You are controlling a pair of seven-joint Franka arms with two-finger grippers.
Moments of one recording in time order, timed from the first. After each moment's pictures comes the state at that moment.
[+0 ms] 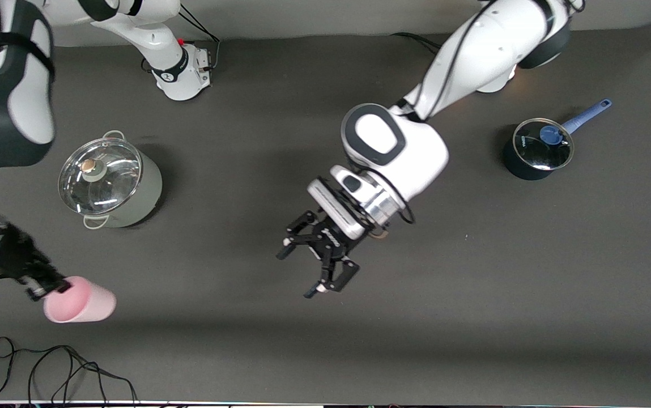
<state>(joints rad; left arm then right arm) -0.25 0.82 -0.73 -1.18 -1.26 3.18 1.99 0.08 0.57 -0.03 -0.90 -0.04 1.69 0.84</state>
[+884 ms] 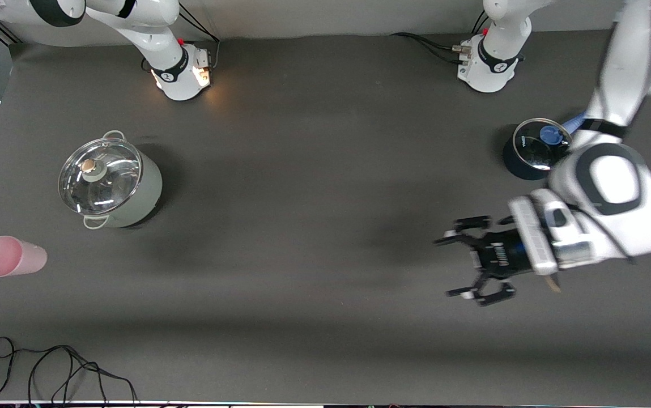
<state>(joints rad) 0.47 0.56 -0.71 -1.50 -0.92 2.06 1.86 -0.15 0.55 -0.03 -1.00 0.00 1.56 -0.22</state>
